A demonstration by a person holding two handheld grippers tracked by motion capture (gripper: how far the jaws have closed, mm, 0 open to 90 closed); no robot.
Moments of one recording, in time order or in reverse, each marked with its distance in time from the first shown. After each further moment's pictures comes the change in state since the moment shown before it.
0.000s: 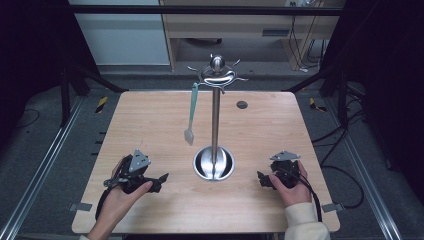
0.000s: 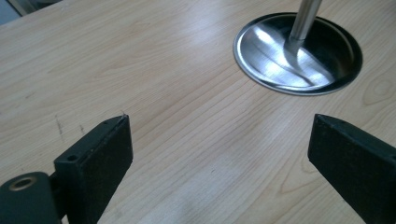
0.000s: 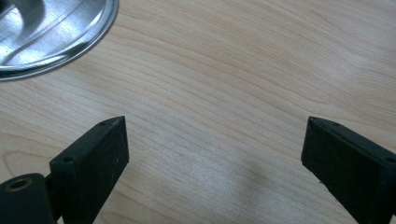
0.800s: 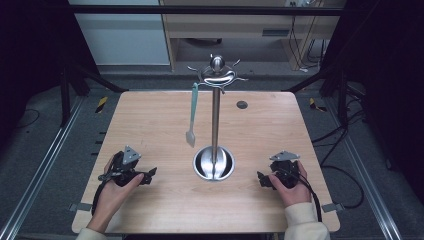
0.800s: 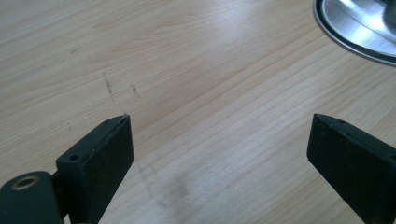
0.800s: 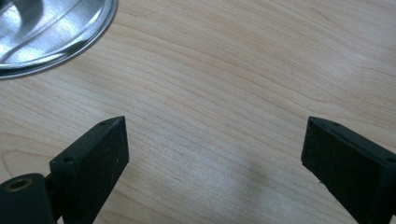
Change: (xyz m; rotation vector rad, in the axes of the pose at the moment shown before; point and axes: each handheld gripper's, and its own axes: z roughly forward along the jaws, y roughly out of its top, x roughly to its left) left arm 0.044 -0.025 0.023 0.057 0.107 -0.054; right arm 0.000 0.000 0.001 0.008 -0.004 -0.001
